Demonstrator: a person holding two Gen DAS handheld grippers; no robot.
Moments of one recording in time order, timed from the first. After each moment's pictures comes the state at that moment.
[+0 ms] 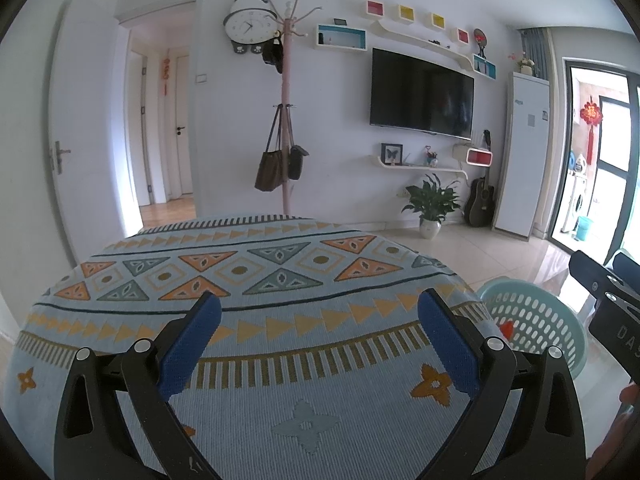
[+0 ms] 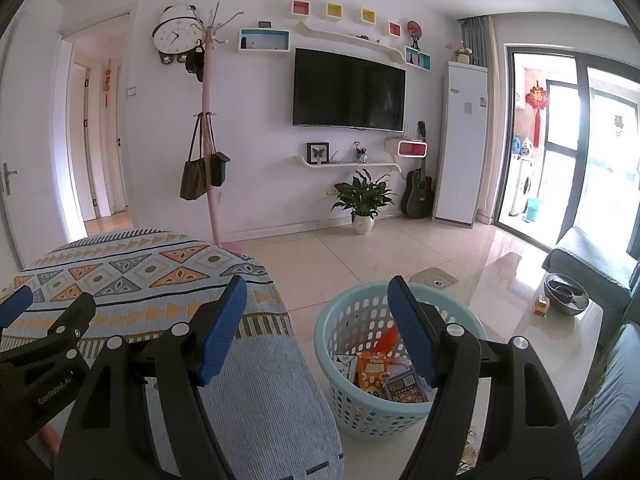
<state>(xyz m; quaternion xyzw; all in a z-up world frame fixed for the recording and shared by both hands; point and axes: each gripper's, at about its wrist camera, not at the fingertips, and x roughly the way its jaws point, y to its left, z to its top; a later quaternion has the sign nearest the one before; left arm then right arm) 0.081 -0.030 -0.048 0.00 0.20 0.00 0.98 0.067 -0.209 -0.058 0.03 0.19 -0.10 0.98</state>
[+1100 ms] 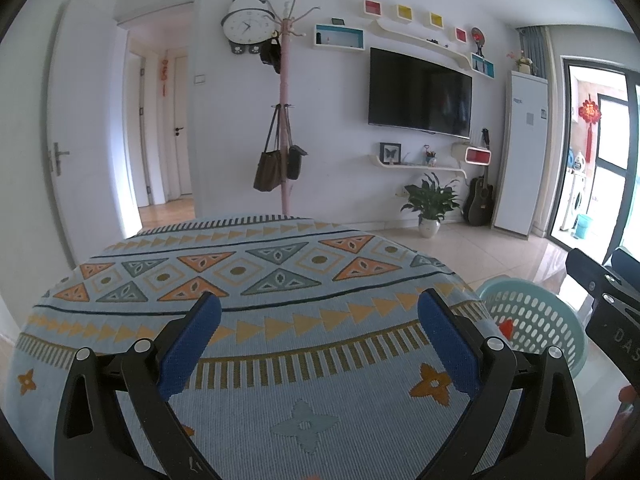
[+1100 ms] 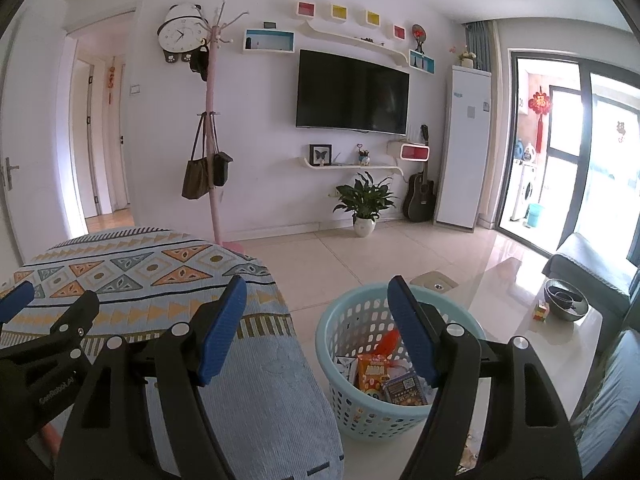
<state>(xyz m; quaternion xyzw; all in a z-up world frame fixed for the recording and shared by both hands) 0.081 -0.032 -0.048 0.01 0.20 0.00 0.98 0.067 -0.212 -0.057 0.01 0.18 -0.09 0.98</state>
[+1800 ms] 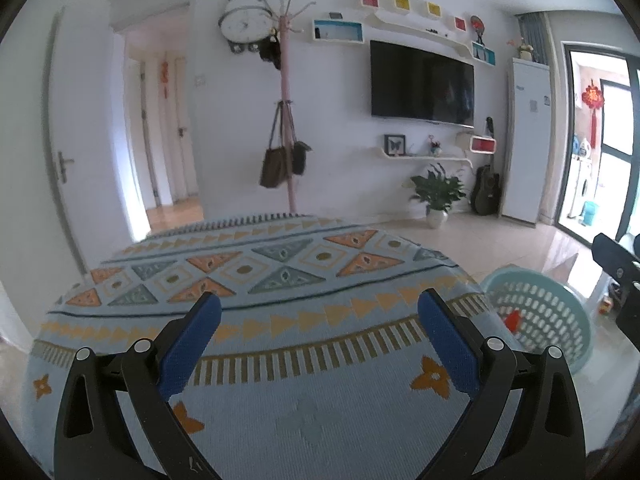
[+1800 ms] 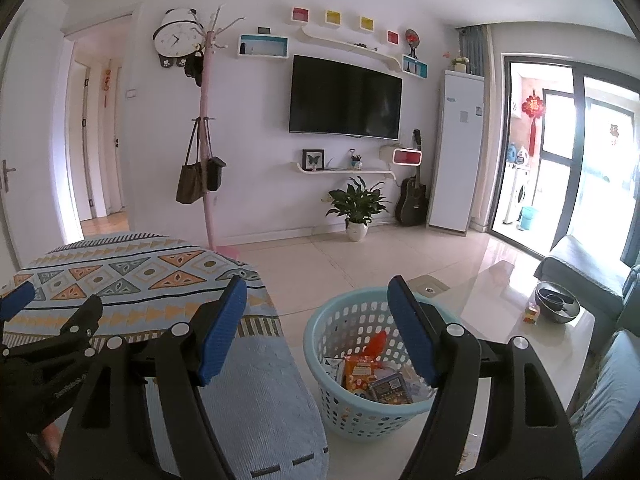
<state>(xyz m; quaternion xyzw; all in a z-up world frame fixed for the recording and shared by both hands) 0.076 -0.036 -0.041 0.02 0.22 0.01 0.98 0.053 -0.216 -0.048 0.01 0.18 -0.10 0.98</state>
